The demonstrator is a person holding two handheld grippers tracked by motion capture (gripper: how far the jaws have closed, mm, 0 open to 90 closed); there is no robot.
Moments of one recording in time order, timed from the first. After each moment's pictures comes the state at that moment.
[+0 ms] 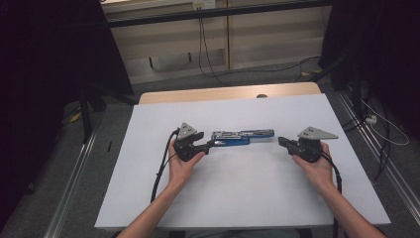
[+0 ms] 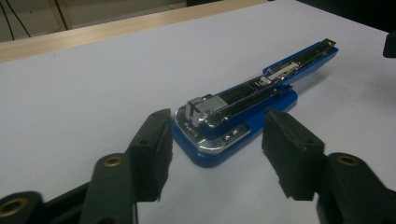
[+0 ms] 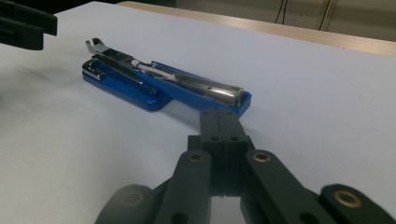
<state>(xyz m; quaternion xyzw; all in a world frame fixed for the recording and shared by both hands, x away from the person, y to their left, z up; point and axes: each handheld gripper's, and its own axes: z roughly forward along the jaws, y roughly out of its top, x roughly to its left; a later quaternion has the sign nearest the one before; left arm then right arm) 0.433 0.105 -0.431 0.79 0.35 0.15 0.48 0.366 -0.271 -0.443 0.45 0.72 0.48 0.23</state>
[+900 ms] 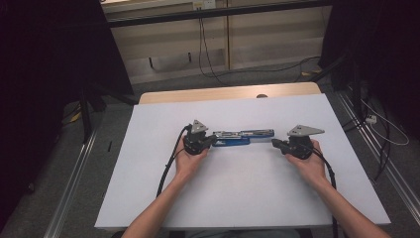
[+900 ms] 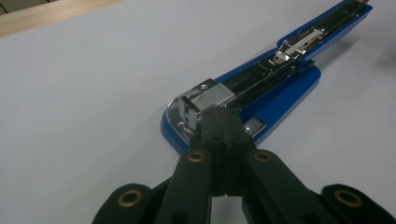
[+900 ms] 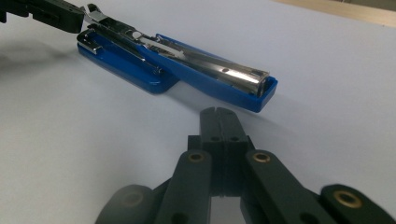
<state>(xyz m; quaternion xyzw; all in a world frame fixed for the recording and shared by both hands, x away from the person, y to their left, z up) 0.455 0.082 -0.445 0.83 0.33 0.14 0.43 0.384 -0.257 -0.451 0.44 0.76 0.44 0.20</state>
